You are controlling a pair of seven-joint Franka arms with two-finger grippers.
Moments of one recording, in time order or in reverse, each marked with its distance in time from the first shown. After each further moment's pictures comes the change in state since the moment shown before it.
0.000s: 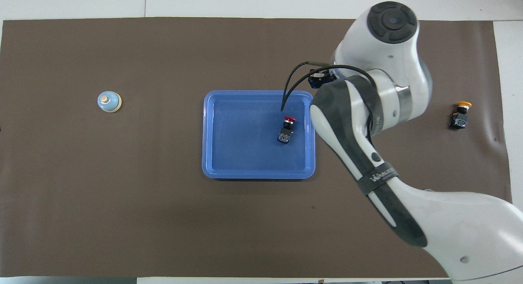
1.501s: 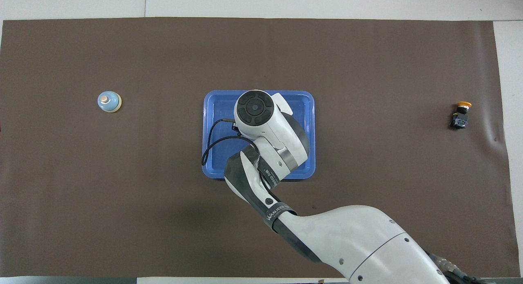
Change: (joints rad) left arm 0.000 0.000 0.000 0.000 0.000 0.000 0.000; right arm 0.245 0.141 0.000 -0.135 0.000 0.281 0.233
